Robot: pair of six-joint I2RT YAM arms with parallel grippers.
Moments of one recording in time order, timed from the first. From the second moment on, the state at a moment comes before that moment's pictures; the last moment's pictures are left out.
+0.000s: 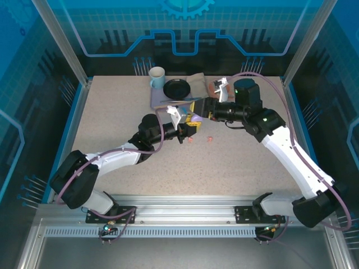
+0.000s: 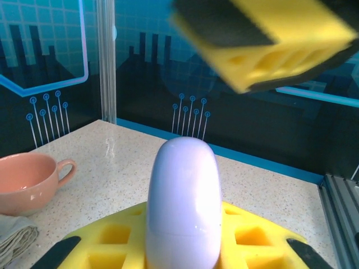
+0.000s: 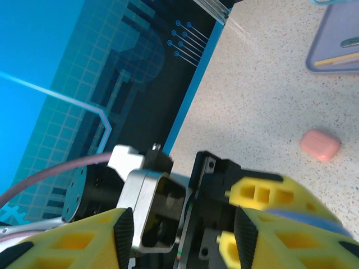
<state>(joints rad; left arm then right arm) -0.63 1.49 0.78 0.73 0.48 -0.11 0.49 1.25 1.35 -0.54 -0.56 0.72</state>
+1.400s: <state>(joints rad) -0.24 1.56 0.62 0.08 0.14 -0.92 0.63 1.64 1.29 -0.63 -0.09 0.75</state>
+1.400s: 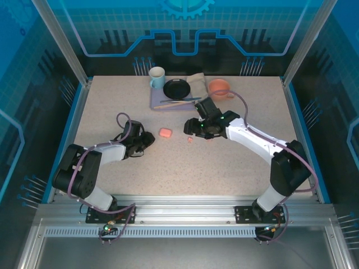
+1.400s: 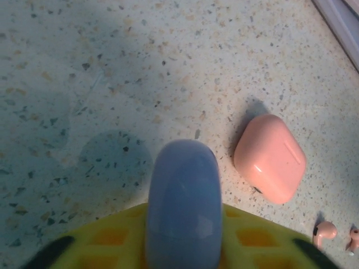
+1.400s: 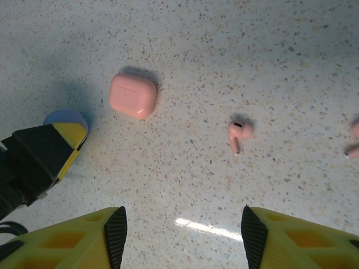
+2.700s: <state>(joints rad) -0.13 1.23 0.76 -0.33 -0.06 -0.98 0.85 2.61 2.49 -1.24 0.28 1.07</state>
